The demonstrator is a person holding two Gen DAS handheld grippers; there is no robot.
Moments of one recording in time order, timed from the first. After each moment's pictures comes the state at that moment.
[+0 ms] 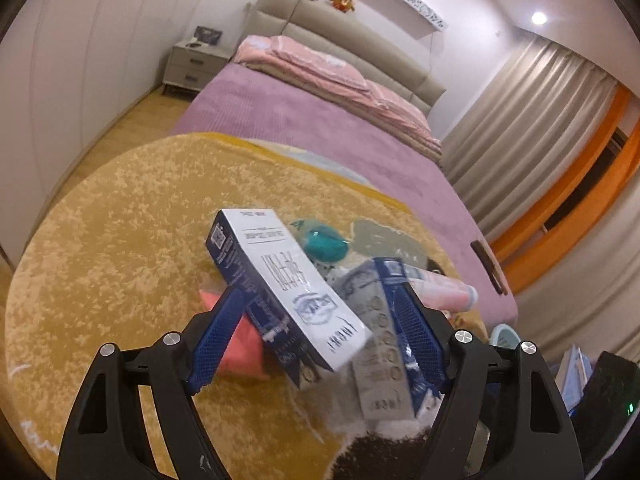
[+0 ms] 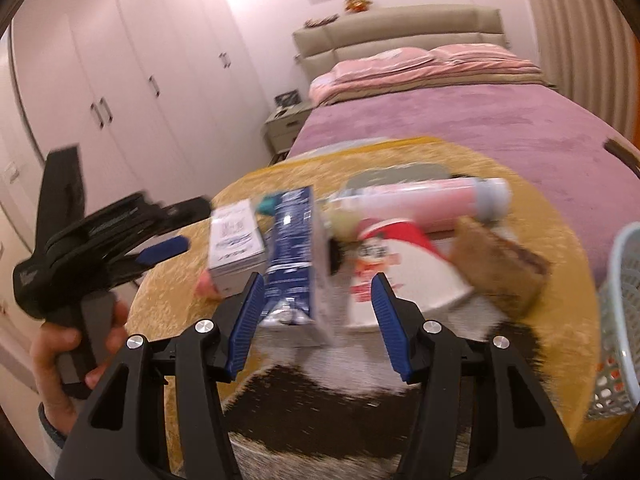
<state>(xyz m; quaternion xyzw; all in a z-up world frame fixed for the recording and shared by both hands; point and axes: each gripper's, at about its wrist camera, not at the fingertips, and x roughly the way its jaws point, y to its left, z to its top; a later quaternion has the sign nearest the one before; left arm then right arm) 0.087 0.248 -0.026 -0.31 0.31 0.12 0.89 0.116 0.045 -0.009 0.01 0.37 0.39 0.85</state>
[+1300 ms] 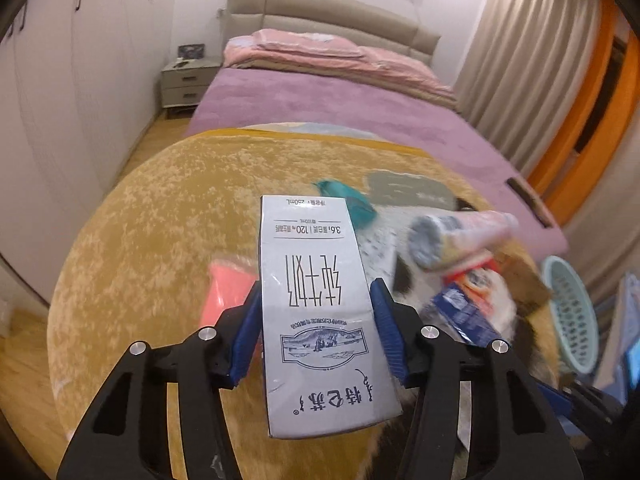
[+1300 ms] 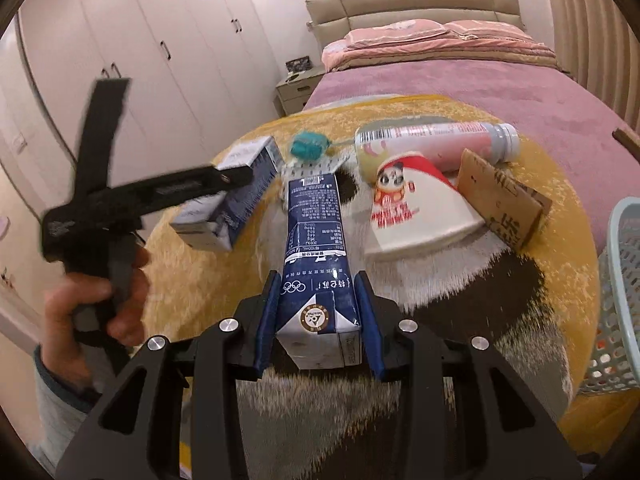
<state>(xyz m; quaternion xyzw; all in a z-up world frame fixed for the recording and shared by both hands) 0.070 0.214 -0.028 -0.18 0.37 0.13 0.90 0.079 0.016 -0.020 -0.02 0.41 0.40 0.82</state>
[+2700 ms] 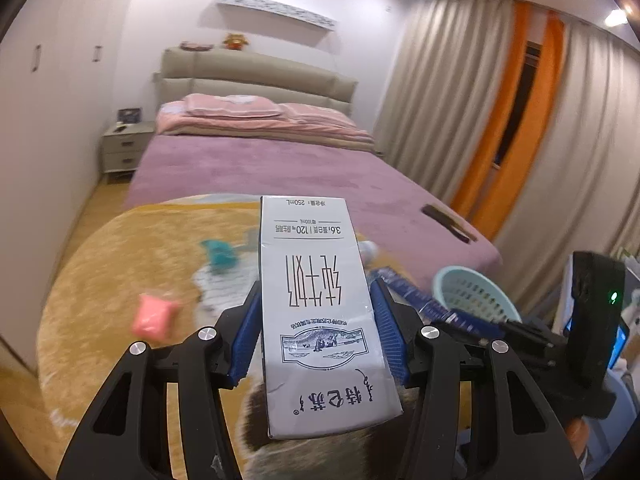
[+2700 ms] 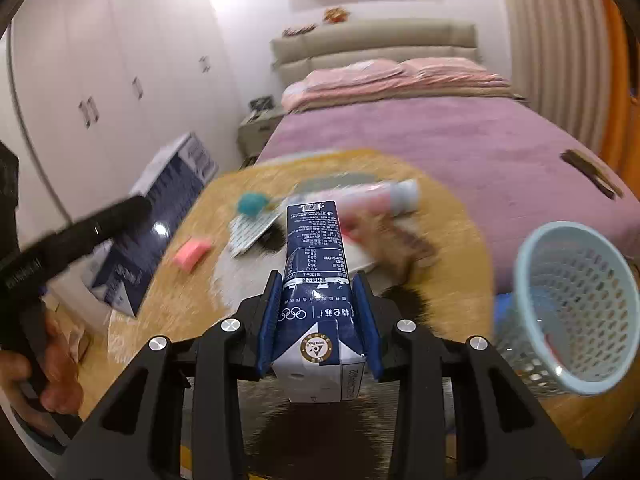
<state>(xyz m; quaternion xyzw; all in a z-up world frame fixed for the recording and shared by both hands) 0.035 0.123 0.045 -0.14 0.26 0.02 0.95 0.087 -0.066 0.038 0.00 0.35 0.33 0.88</state>
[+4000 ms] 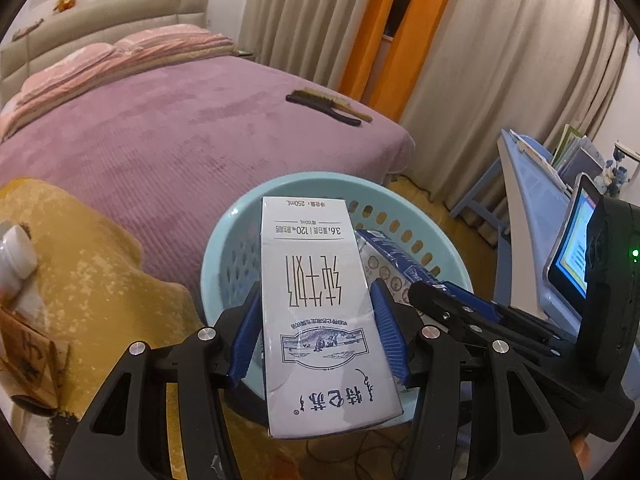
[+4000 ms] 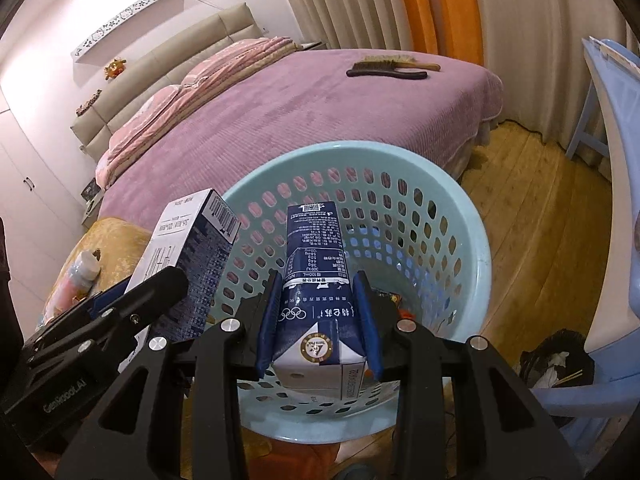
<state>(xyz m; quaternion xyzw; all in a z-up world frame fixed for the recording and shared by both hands) 0.259 -0.139 -0.070 -0.05 0.41 -0.19 0.89 0.212 -0.309 -0.059 0.17 0.42 0.03 0.89</state>
